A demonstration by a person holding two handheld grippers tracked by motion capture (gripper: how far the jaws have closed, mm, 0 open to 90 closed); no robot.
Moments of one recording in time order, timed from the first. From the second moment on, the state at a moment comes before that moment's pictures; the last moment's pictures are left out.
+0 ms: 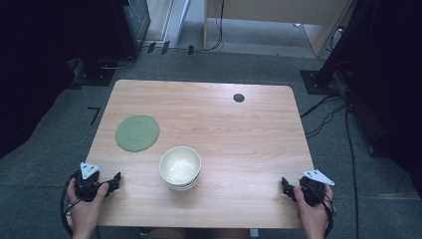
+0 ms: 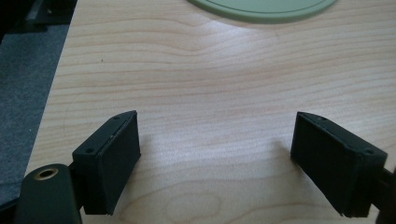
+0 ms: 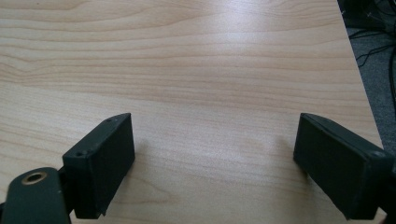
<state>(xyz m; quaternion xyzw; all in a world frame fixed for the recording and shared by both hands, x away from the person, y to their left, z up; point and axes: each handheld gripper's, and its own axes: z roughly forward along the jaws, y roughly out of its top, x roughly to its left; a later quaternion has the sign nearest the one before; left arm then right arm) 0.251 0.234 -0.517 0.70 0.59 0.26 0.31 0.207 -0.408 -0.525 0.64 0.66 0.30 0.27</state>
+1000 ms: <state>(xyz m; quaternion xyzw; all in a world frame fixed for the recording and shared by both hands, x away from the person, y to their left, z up) 0.260 0.200 -0.458 0.69 0.54 0.25 0.42 0.212 -0.364 -0.474 0.60 0.64 0.40 0.29</state>
